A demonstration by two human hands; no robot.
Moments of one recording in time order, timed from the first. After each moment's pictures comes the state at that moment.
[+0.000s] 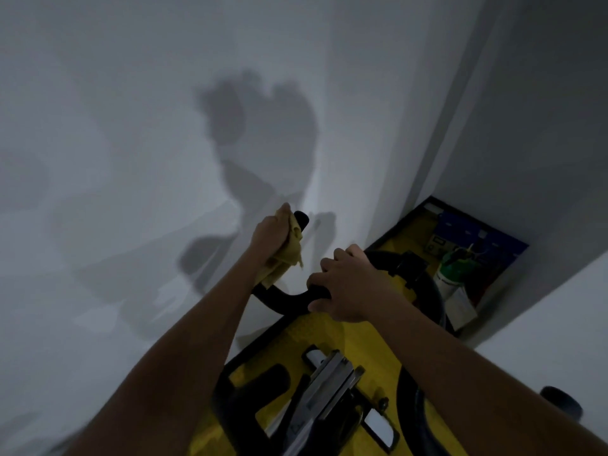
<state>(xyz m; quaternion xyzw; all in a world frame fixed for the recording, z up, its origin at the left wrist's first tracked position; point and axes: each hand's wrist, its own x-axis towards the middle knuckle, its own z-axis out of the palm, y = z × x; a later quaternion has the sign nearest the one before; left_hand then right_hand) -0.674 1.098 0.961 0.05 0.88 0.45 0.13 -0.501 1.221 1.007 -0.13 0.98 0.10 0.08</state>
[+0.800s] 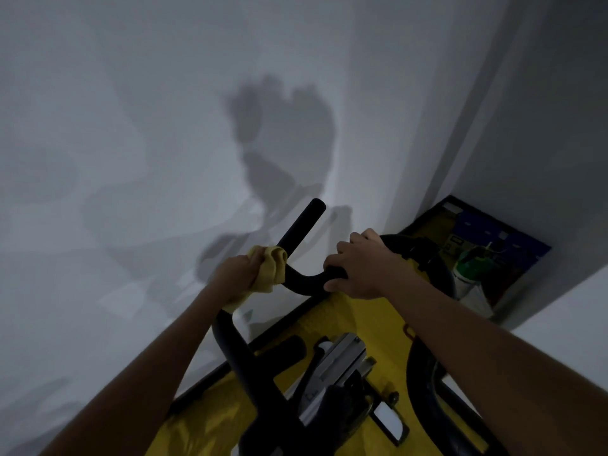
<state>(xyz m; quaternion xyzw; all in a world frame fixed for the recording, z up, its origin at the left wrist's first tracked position) -0.613 0.976 0.917 0.06 0.95 0.27 0.14 -0.503 1.223 1.009 -0.14 0.98 0.11 0.08</state>
